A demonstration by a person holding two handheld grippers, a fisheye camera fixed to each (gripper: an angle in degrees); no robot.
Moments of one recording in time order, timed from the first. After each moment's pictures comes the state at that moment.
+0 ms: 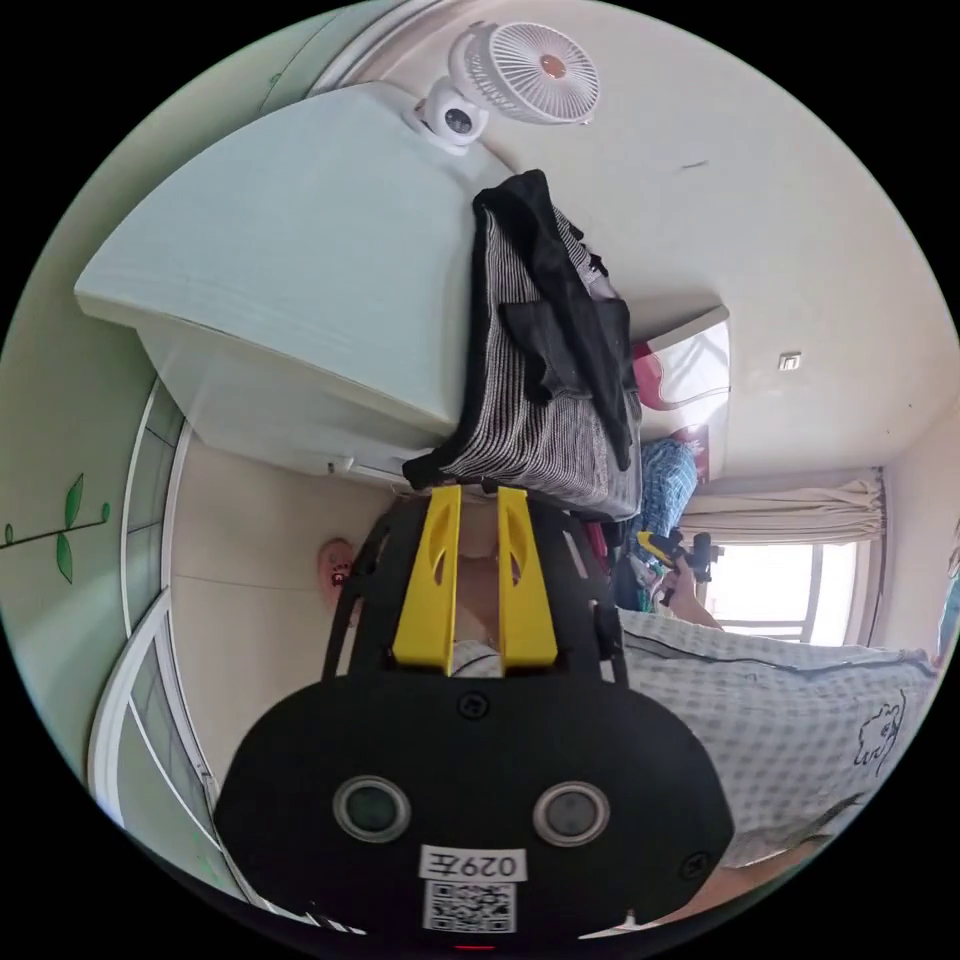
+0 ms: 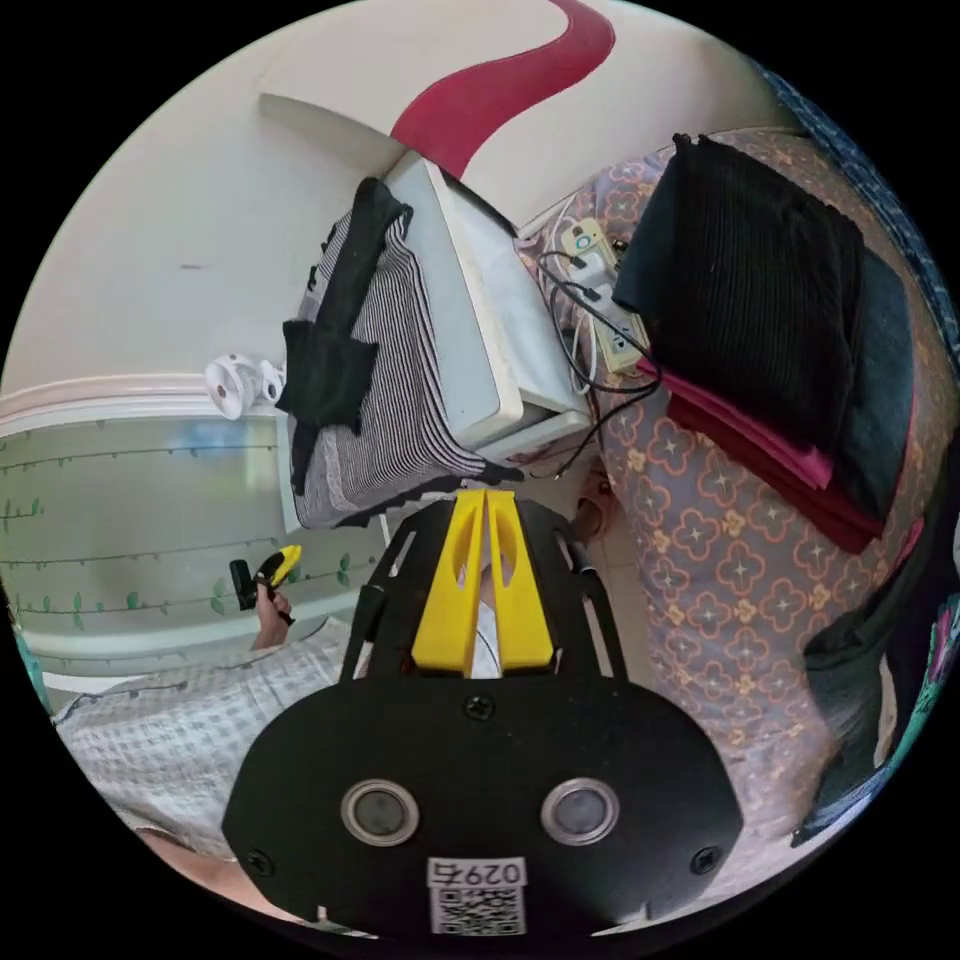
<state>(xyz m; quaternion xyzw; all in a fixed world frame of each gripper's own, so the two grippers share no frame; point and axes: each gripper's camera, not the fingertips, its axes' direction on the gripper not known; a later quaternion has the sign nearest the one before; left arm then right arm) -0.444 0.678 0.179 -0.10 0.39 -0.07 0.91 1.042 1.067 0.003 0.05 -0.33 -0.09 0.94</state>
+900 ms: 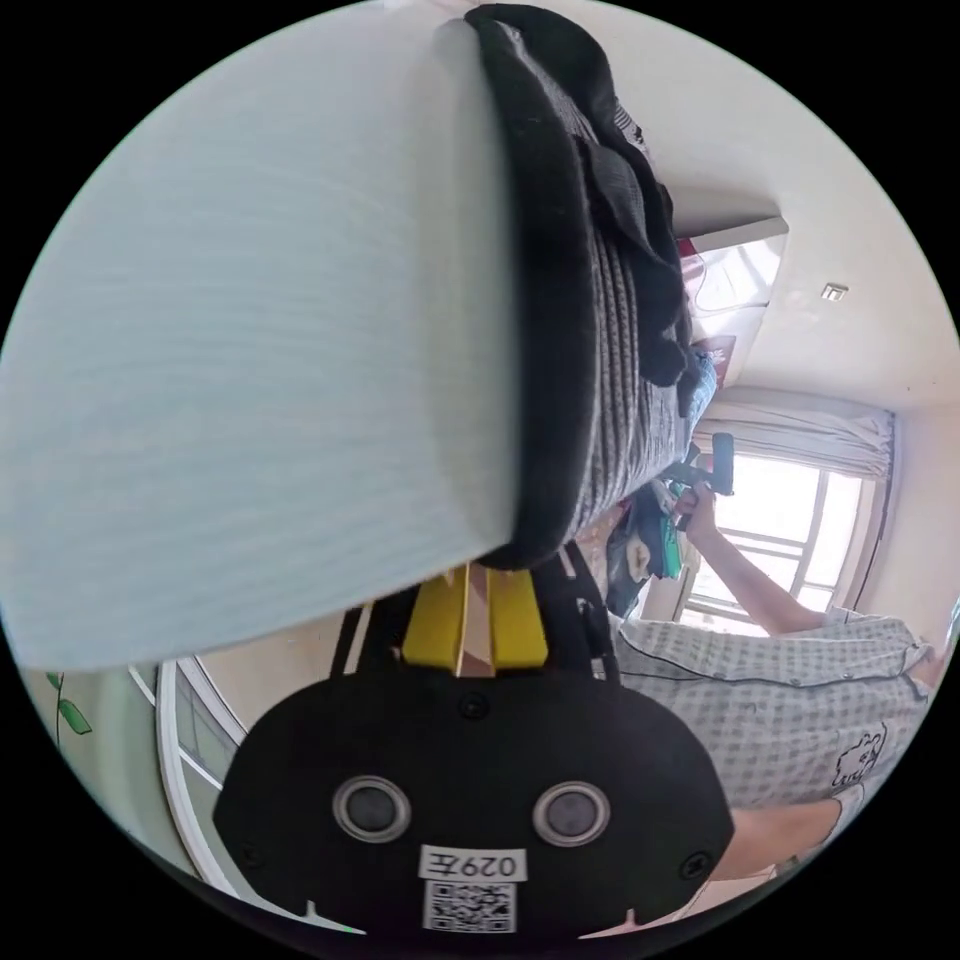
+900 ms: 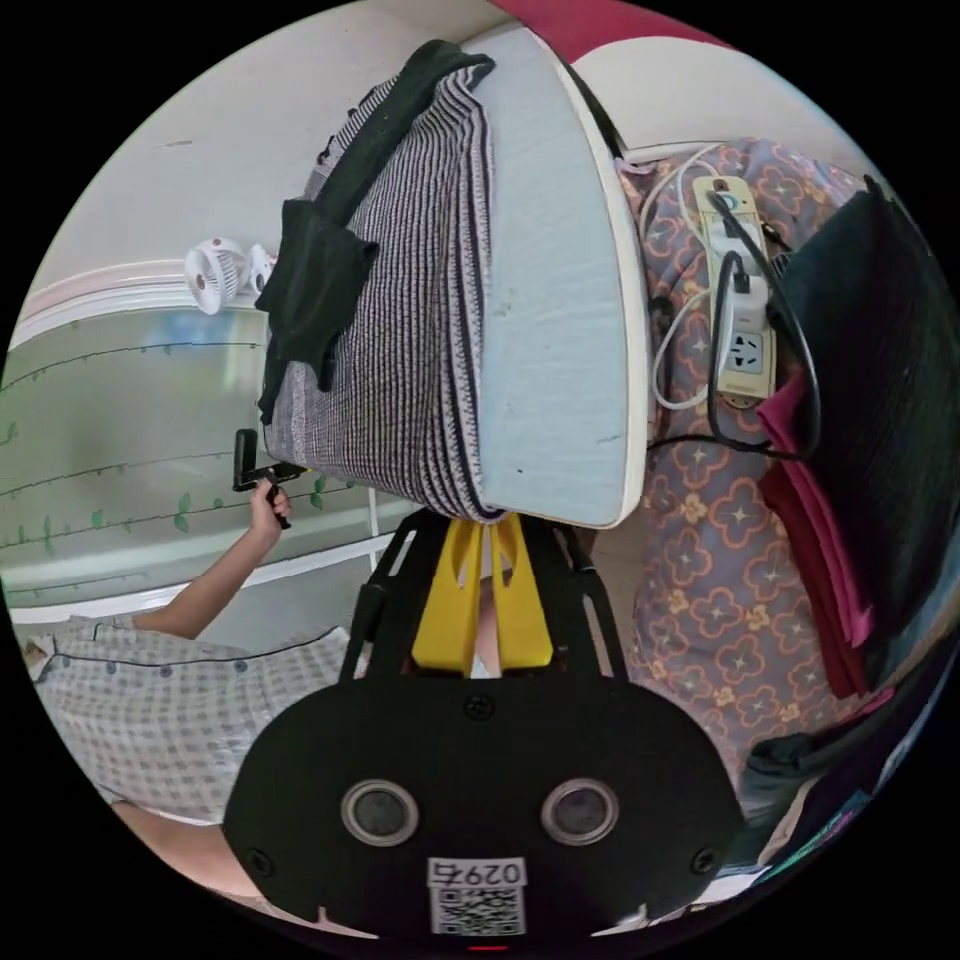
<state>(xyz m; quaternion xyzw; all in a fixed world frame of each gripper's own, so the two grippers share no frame) -0.418 0.627 0.200 -0.25 0.39 0.04 0.88 1.012 1.046 -0.050 0.00 -0.31 -0.20 0.93</state>
